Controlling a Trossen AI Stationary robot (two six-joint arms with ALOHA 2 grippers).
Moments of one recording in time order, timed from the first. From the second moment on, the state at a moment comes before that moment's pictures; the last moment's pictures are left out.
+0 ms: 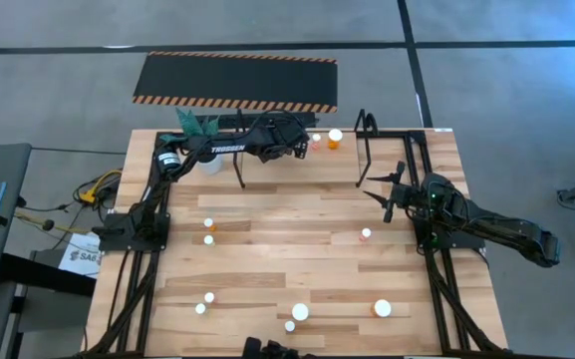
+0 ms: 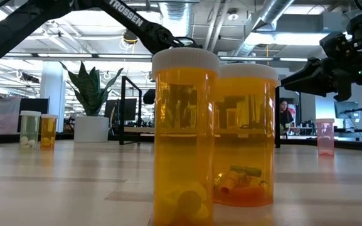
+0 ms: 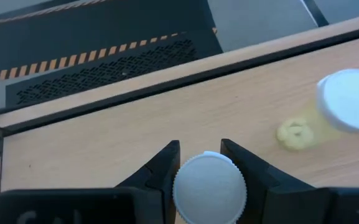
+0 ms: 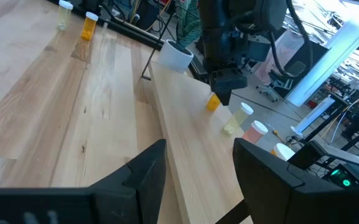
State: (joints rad) left arm 0.44 2.16 1.71 -0.61 -0.56 -0.72; right arm -0.46 0.18 0.01 0.04 -0.10 -0.52
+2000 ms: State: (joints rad) left arm 0.48 2.16 1.72 -0.57 -0.47 -0.65; right arm -0.46 0.18 0.01 0.04 -0.10 -0.52
